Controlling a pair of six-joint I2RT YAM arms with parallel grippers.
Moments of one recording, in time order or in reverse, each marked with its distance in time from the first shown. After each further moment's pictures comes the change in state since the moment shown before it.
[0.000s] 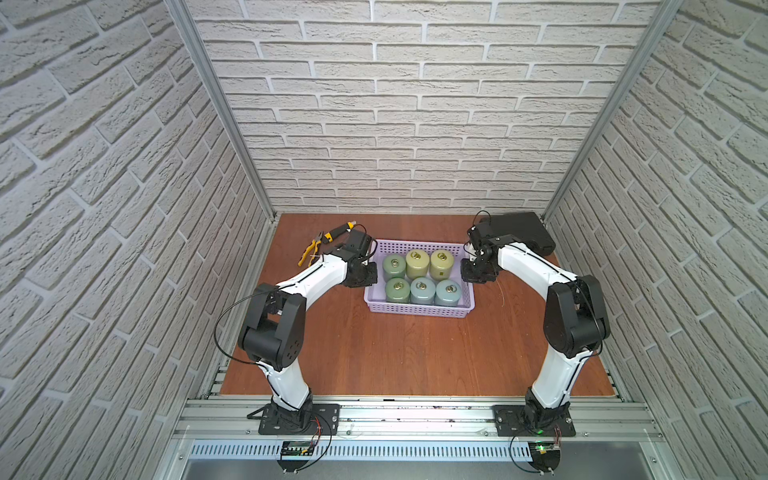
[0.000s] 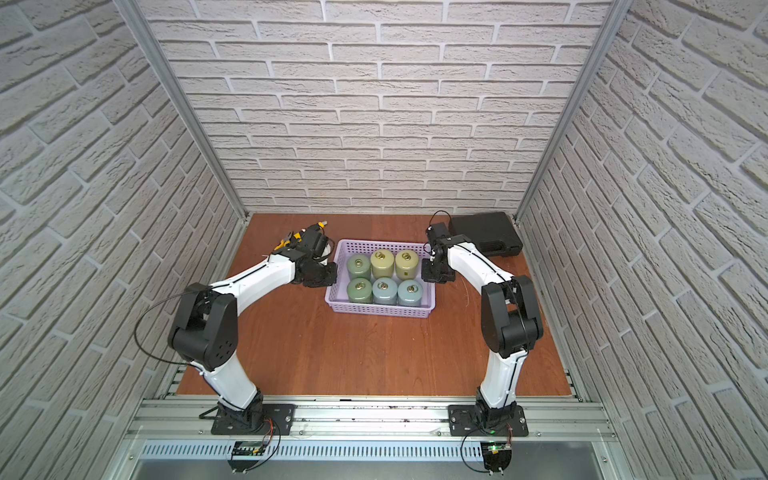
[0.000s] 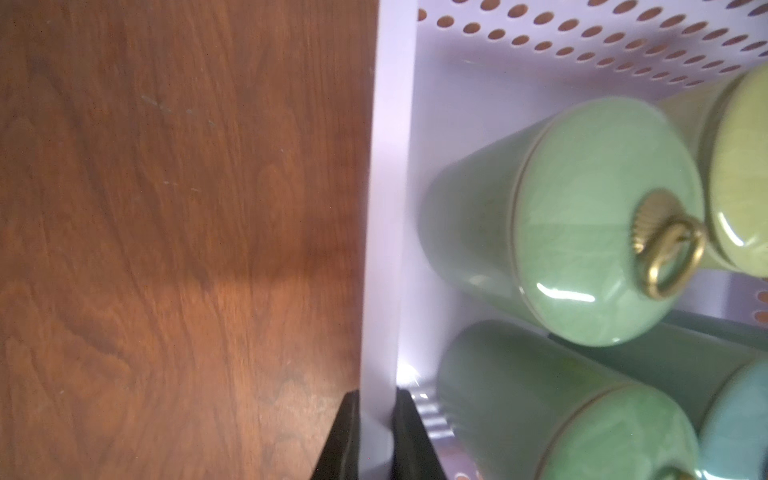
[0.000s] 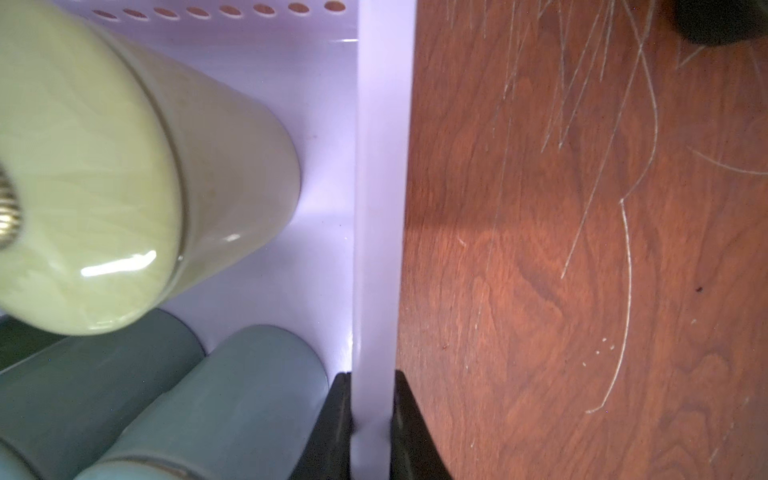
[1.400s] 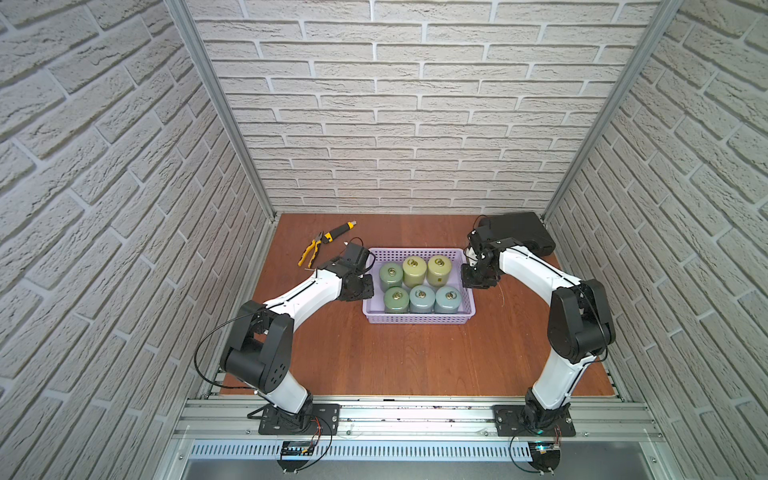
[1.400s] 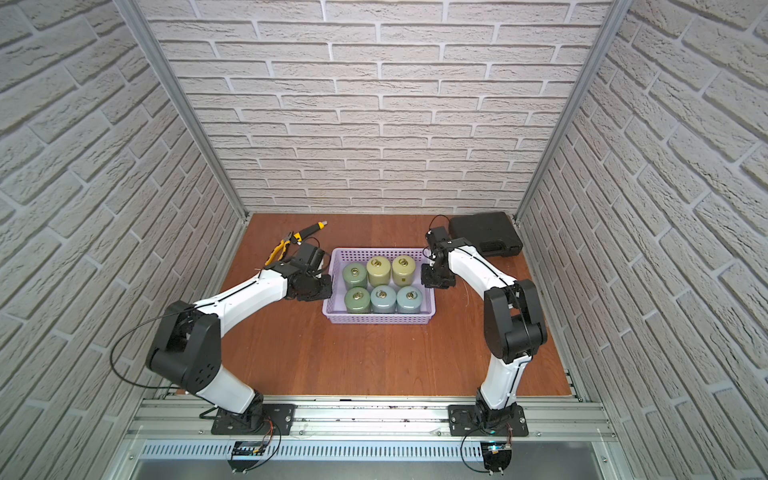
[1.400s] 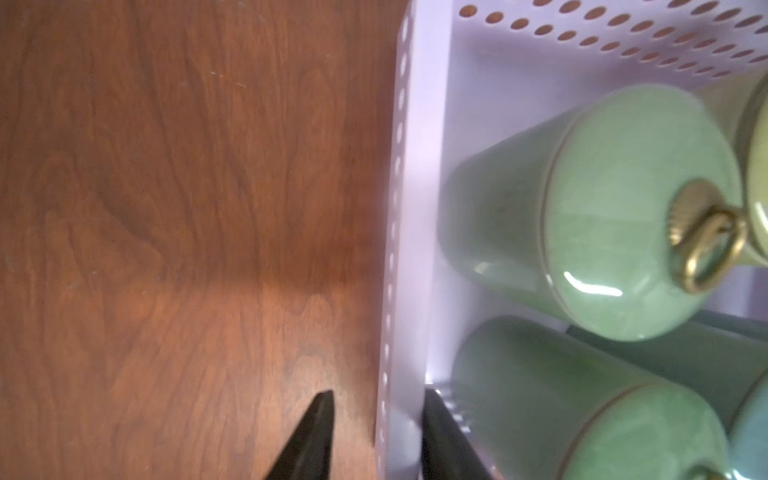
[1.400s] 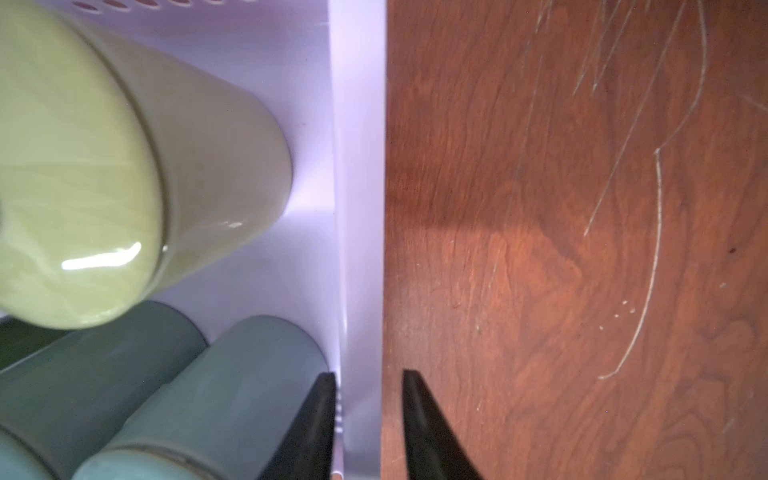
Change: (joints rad) left arm -0.030 -0.144 -0.158 -0.010 -0.068 -0.087; right arm 0.005 -0.056 -0.052 -0.033 -0.025 -0.017
